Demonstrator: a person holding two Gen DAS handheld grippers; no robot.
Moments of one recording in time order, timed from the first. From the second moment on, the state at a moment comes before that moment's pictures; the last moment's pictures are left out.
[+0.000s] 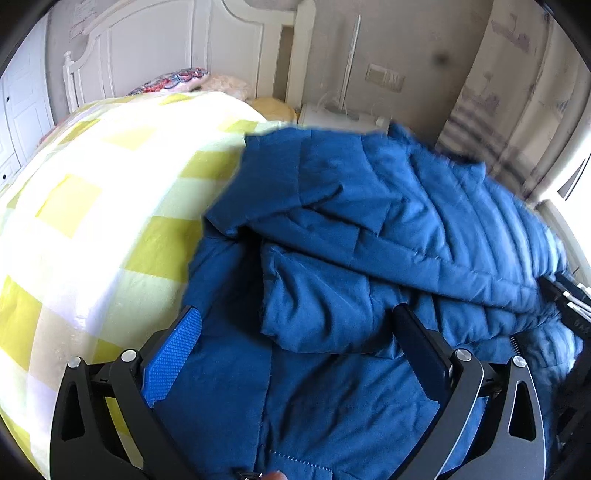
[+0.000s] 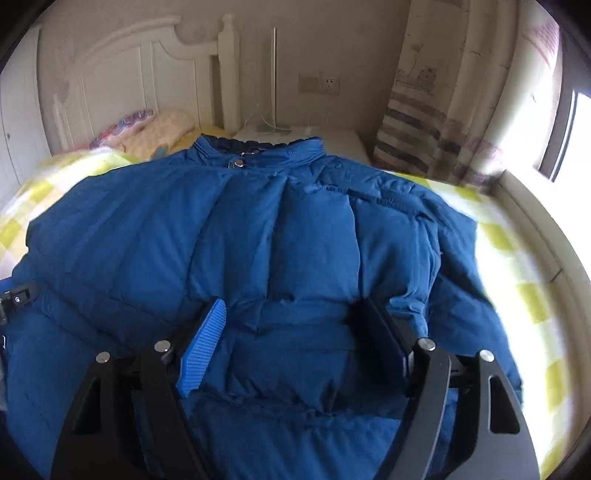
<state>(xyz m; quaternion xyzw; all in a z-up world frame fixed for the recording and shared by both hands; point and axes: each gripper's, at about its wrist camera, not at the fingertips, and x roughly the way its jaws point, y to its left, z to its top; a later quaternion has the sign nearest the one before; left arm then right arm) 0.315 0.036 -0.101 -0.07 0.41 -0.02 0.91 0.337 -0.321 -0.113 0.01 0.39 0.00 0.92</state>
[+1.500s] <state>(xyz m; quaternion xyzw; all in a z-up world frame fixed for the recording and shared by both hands) 0.421 -0.064 -0.112 0.07 0.40 -0.08 0.91 0.368 -0.358 -0.045 0.04 0.34 -0.01 0.94</state>
